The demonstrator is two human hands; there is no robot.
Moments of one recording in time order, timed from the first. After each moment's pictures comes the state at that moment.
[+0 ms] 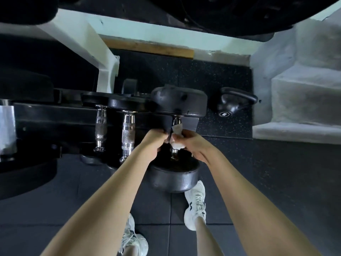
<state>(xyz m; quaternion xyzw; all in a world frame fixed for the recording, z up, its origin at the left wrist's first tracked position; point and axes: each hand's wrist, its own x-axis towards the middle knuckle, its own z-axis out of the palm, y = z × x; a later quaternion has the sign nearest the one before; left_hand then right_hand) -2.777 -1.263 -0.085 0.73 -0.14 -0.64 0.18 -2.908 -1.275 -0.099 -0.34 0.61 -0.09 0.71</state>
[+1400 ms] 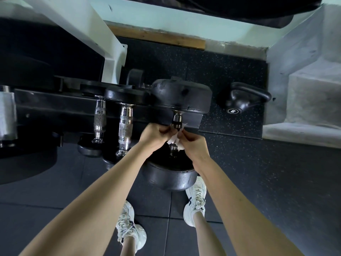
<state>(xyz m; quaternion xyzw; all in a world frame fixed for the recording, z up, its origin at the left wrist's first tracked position) -2.782 -1.254 -0.107 0.74 -0.39 -0.53 0.17 -2.909 -1.250 -0.102 -0.30 0.70 -0.20 0.62</state>
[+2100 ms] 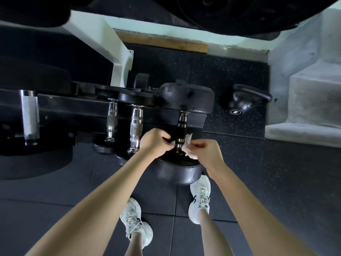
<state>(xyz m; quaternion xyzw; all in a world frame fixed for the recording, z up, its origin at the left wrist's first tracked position) -2.764 -1.236 -0.063 0.75 -0.47 -0.46 0.01 -2.928 -1.235 -0.064 -0.44 0.71 -0.09 0.55</state>
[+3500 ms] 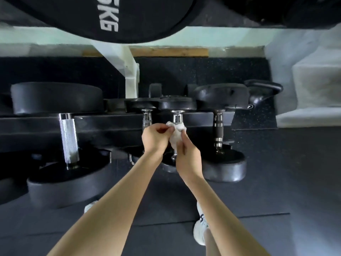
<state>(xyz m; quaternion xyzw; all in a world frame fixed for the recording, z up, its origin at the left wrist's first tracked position) -2.654 -1.230 -0.061 0.77 -0.29 -0.49 0.28 -2.746 -1.184 -0.067 -0.45 0.72 -0.22 0.47</state>
